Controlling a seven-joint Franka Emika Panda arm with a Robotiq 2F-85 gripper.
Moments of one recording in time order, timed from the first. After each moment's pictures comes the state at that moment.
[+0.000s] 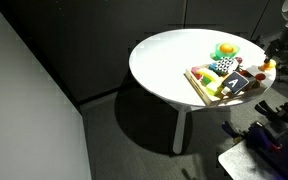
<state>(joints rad) -0.31 0.24 -0.28 -2.41 0.17 2.57 -0.44</state>
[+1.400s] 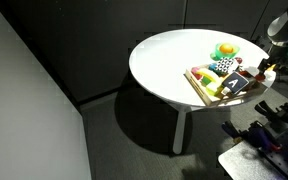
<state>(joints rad) -0.34 0.43 -0.23 -2.38 0.07 2.69 -0.44</state>
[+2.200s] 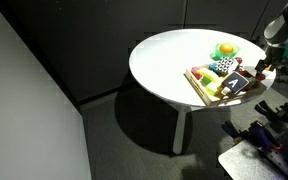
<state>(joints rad) -0.34 0.46 -0.21 -2.35 0.01 2.69 -0.42</state>
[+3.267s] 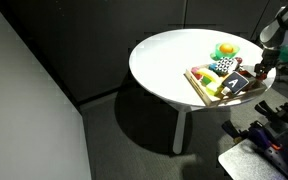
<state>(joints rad) -0.33 0.52 -0.20 -2.30 -0.01 2.69 -0.39</state>
